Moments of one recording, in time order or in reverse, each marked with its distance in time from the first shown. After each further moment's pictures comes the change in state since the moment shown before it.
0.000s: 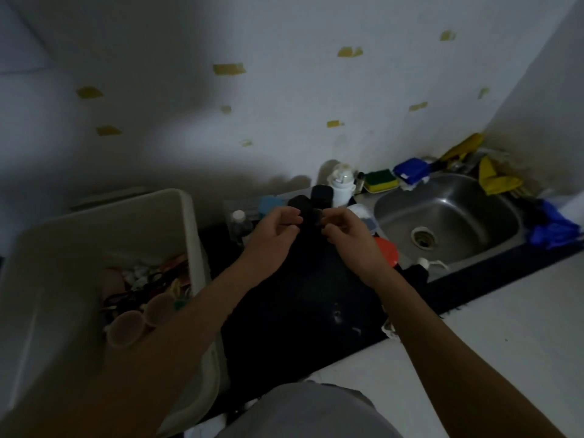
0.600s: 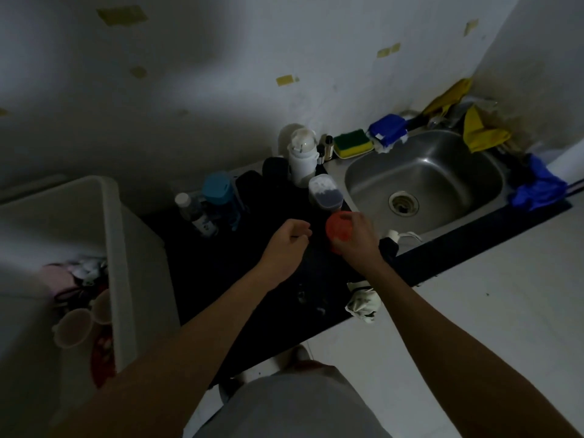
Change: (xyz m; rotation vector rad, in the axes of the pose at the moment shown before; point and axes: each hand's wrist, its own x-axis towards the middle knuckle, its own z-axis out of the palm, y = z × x) left_hand 0.038 -0.063 0.148 0.010 -0.093 -0.308; right_hand 0.031 0.141 -0.104 -0.531 0.117 0.153
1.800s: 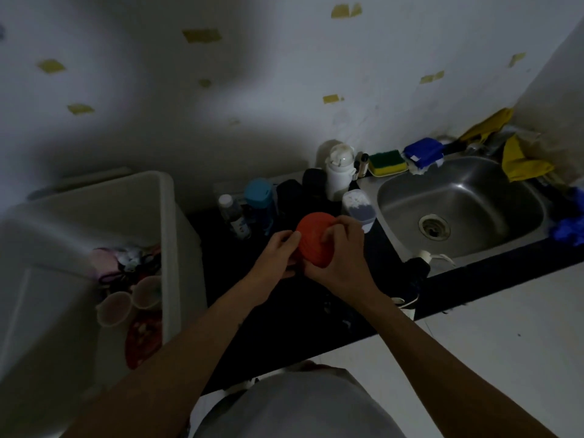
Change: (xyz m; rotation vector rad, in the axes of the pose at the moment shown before) left_hand -0.043 -0.001 -0.075 -0.284 0.046 -0.224; right_hand -0.060 -0.085 0.034 0.092 0.048 -0.497
